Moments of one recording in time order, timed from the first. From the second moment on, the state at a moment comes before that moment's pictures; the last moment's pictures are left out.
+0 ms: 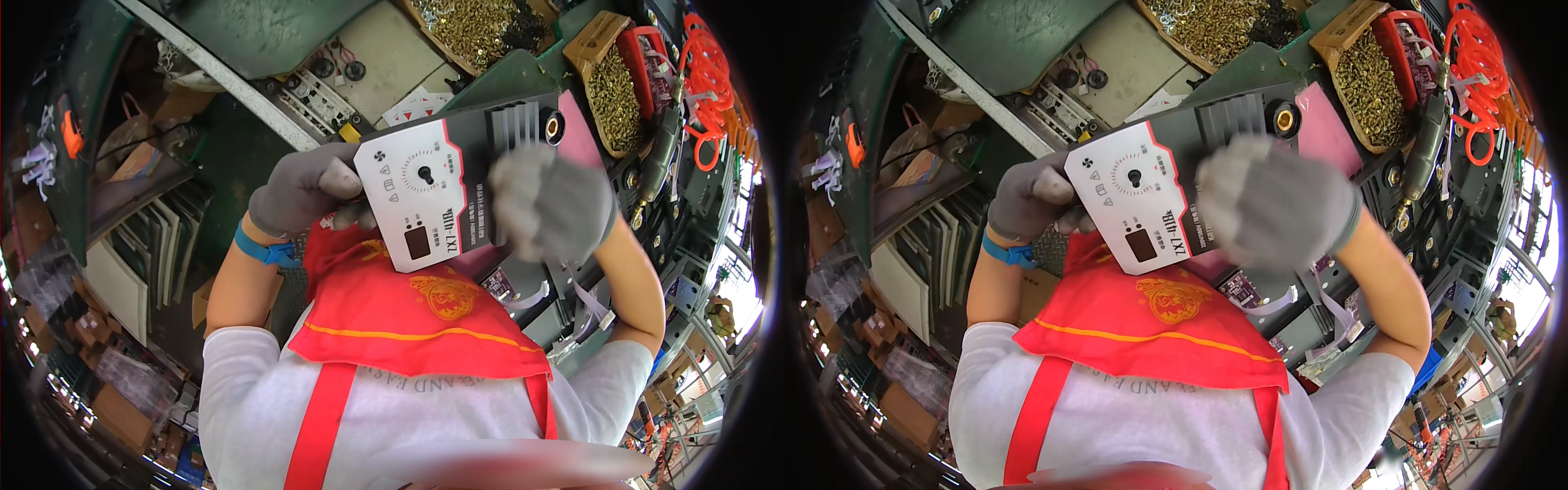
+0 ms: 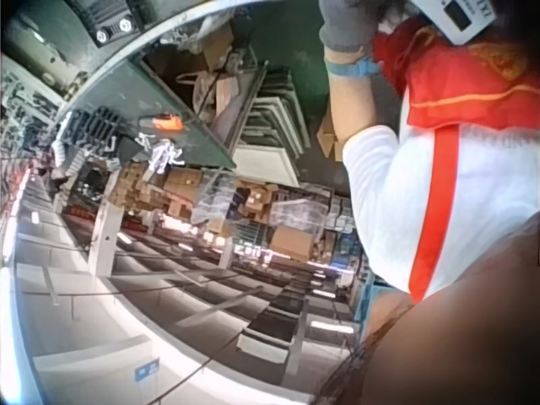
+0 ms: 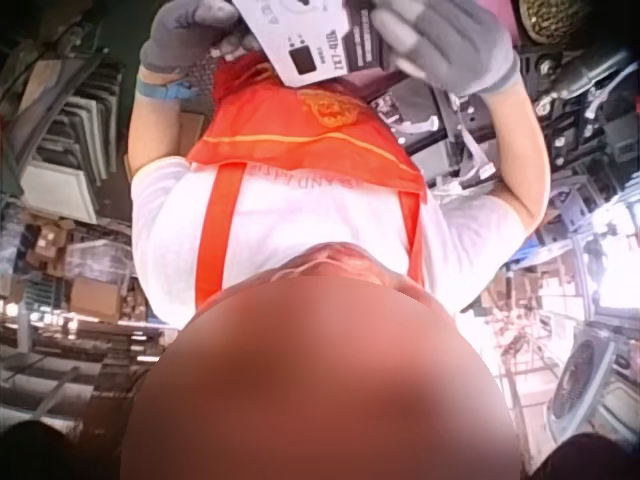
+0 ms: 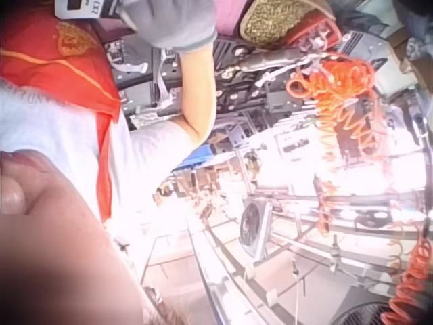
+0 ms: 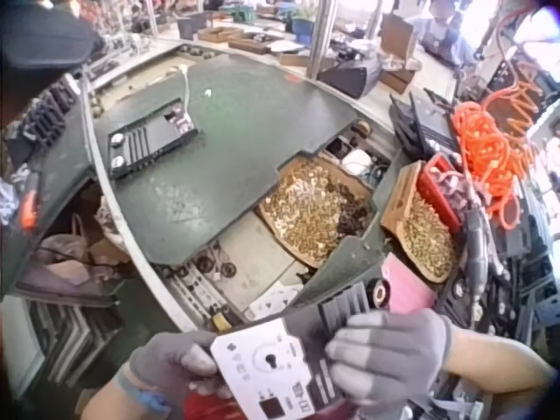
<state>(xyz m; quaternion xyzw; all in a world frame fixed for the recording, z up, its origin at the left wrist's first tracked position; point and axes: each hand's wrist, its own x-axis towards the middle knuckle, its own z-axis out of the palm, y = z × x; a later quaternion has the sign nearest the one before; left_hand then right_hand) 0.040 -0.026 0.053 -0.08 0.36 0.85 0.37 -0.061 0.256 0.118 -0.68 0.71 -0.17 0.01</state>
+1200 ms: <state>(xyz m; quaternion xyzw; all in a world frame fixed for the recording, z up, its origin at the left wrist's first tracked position) 0.028 0.009 0.070 -0.14 0.50 0.79 0.33 -0.152 0.182 0.099 -0.42 0.85 -0.31 0.03</state>
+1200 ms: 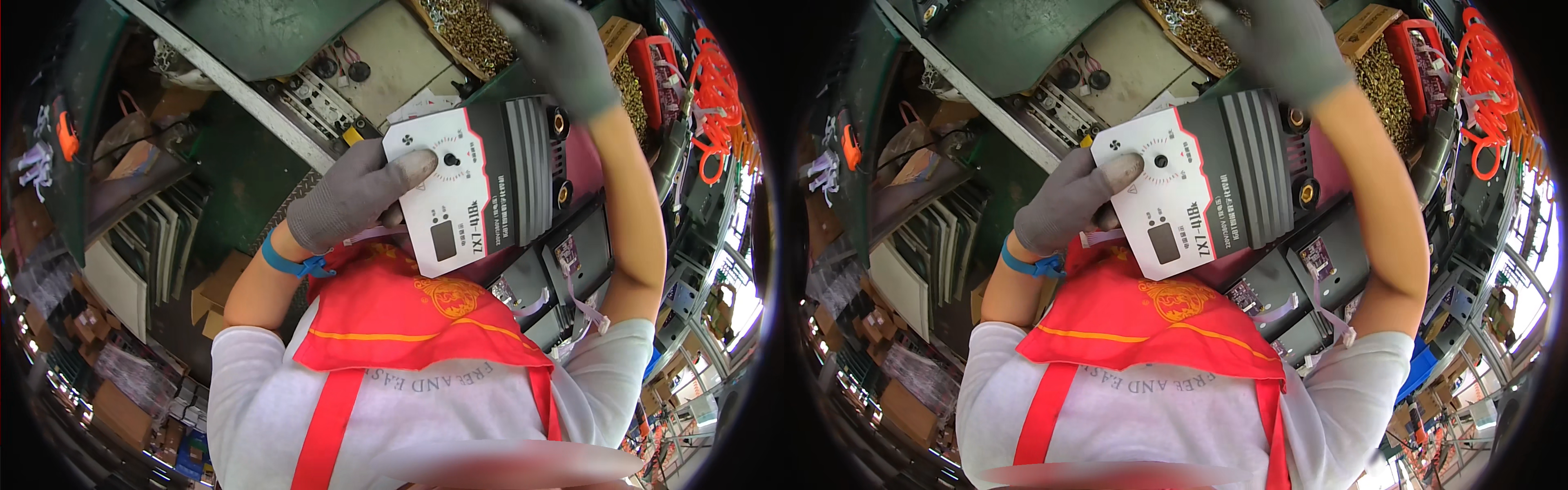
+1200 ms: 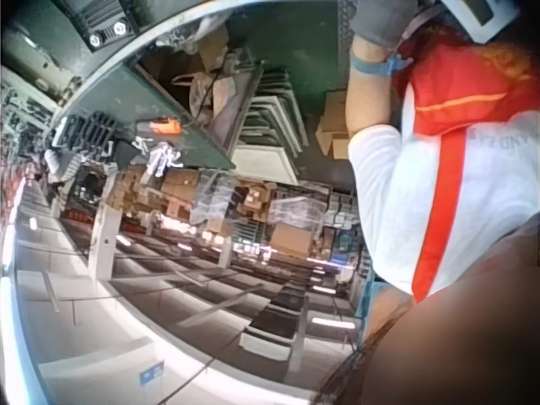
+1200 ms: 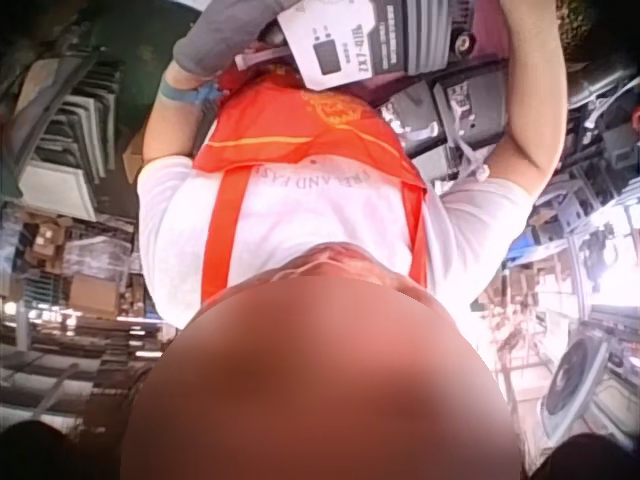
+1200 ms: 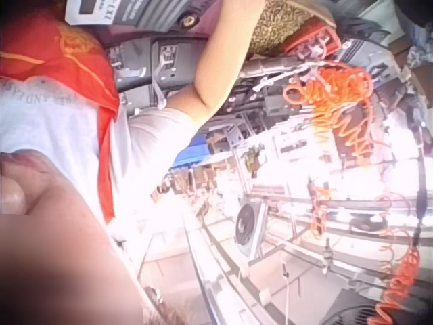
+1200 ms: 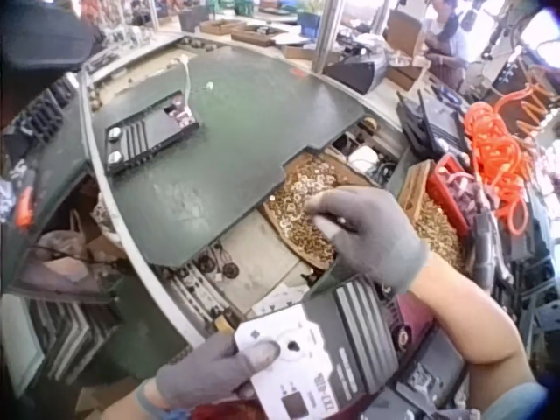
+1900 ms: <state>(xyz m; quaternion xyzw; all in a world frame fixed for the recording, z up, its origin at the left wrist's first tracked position) 0.033 0.026 0.095 -0.19 0.52 0.79 0.28 -0.055 0.237 0.101 -0.54 0.77 -0.33 -0.01</state>
